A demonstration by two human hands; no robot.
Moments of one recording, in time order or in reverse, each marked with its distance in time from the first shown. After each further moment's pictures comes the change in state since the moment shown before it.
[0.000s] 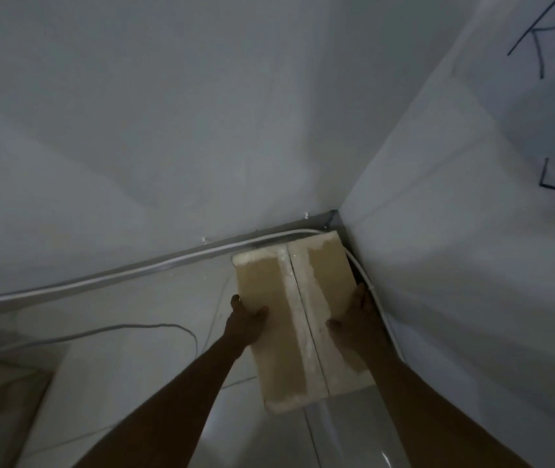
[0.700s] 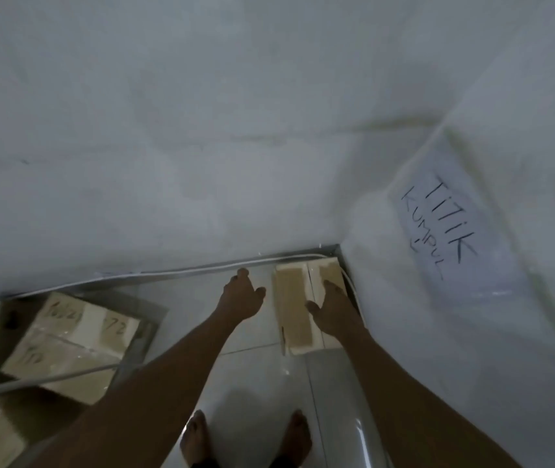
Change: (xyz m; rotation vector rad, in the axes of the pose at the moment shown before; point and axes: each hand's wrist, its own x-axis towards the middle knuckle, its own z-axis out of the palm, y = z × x) left_hand -0.301 0.082 -0.180 0.413 0.144 0.216; right_hand -0.289 -0.146 -0.181 0.011 -0.109 -0.226
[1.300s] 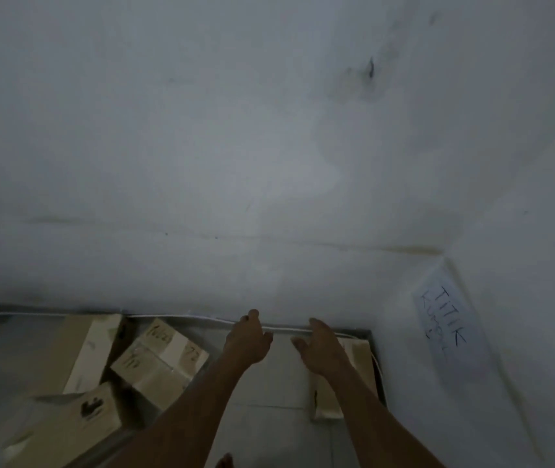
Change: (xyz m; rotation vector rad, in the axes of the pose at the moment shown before) left_hand -0.254 -0.031 -0.165 0.013 0.294 0.061; right_hand -0.233 -0.186 -0.050 -0.008 0.037 -0.341
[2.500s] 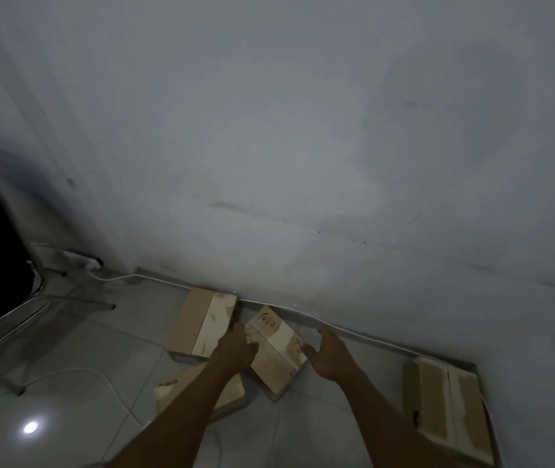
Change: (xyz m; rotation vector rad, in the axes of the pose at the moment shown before) left_hand -0.117 -0.347 -0.171 -0.178 0.039 -0.269; right_hand -0.067 -0.258 0.219 -0.104 -0.155 -0.142
